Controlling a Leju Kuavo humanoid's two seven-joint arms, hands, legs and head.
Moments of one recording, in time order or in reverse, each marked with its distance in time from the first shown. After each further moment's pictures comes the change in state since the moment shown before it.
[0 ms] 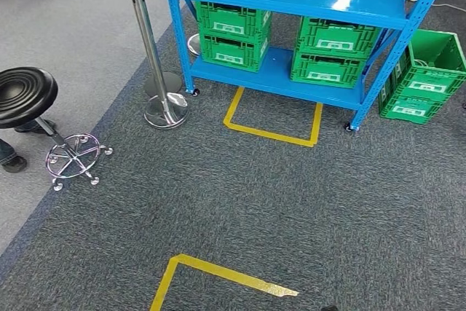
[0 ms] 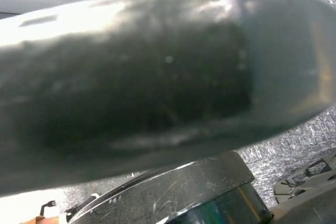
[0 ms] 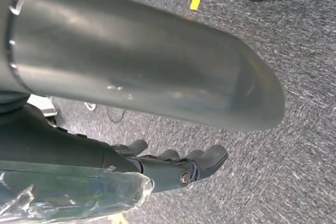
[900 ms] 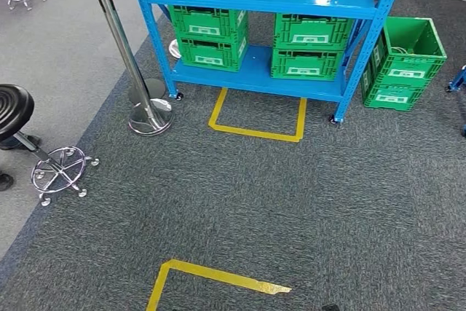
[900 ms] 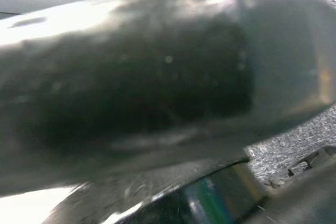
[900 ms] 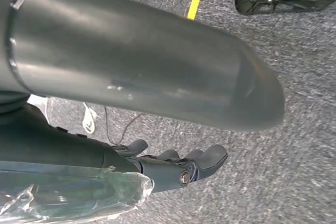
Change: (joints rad) left arm -0.001 0.004 0.000 0.000 0.009 -0.007 0.005; right arm -0.007 0.018 -0.049 0.000 0.002 0.003 0.001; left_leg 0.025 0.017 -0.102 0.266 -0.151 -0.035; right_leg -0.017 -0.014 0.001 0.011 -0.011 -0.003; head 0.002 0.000
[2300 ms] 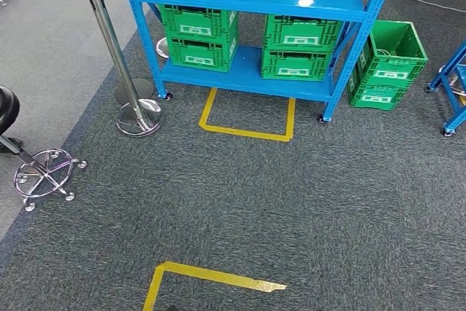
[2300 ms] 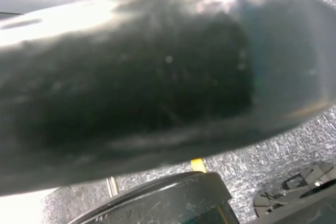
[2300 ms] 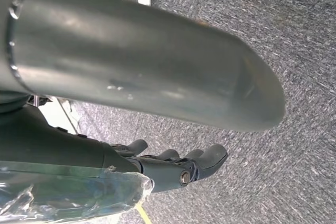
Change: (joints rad) left arm -0.002 -0.005 0.000 0.000 -0.006 0.064 -0.071; right arm 0.013 0.002 0.061 0.000 0.230 -0.017 0.019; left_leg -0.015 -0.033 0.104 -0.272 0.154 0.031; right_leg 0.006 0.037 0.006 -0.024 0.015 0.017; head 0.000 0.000
